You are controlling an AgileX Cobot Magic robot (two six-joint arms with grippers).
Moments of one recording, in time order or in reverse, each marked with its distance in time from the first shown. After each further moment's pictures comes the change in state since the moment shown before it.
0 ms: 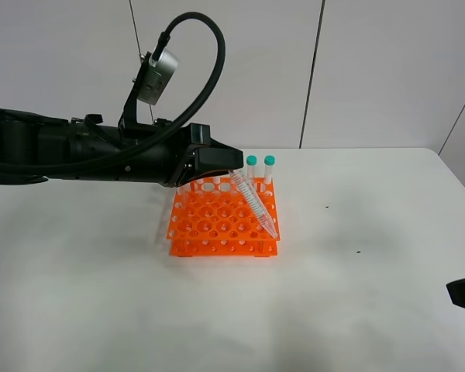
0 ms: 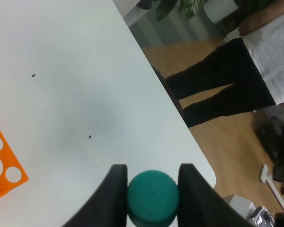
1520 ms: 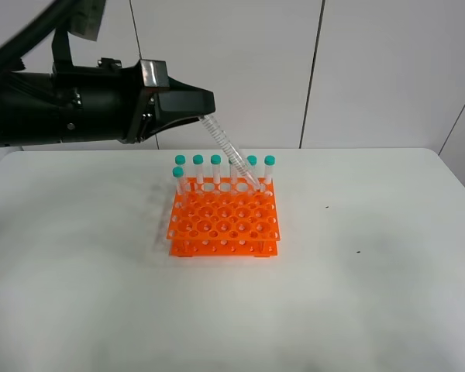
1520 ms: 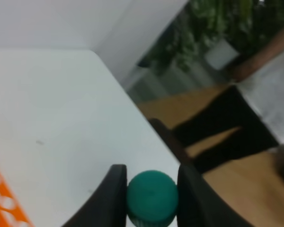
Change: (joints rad) left arm 0.013 -0.260 -0.001 0.099 -0.139 -0.082; right arm 0.000 -0.594 0.075 -0.119 -0.023 0.133
